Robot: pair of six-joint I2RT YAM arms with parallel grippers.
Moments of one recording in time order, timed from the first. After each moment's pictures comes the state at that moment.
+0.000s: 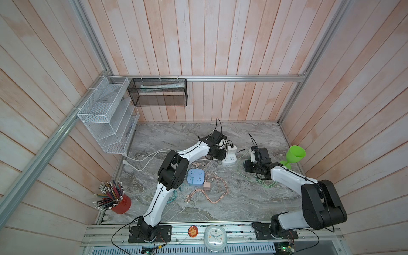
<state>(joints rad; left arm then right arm) -0.67 2.33 1.88 -0.59 0.23 -0.12 0.25 1.43 0.69 -0.19 -0.10 0.34</state>
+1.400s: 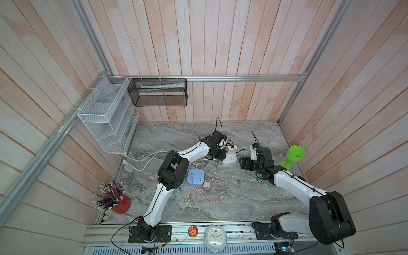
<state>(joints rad) -0.68 2.33 1.87 -0.56 0.23 -0.11 0.31 1.32 0.67 -0.10 -0.08 0.38</state>
